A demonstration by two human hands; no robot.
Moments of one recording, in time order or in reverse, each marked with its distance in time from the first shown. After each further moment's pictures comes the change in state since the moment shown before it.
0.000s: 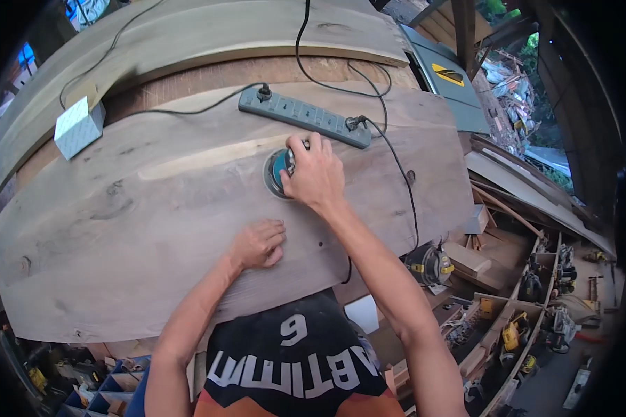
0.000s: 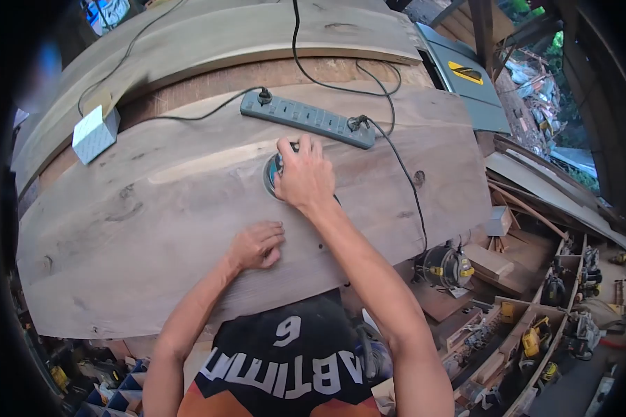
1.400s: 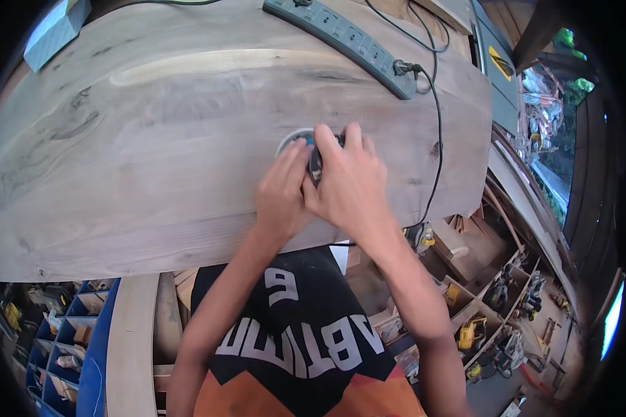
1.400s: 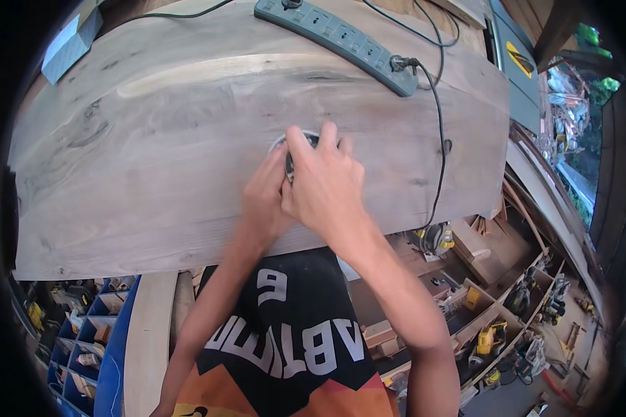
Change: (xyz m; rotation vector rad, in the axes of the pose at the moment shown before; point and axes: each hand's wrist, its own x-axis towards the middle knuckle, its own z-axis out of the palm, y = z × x) left_hand 0.059 0.080 0.043 -0.076 0.479 -0.739; right_hand -0.057 -0.009 -0.037 -0.012 -0.411 -0.042
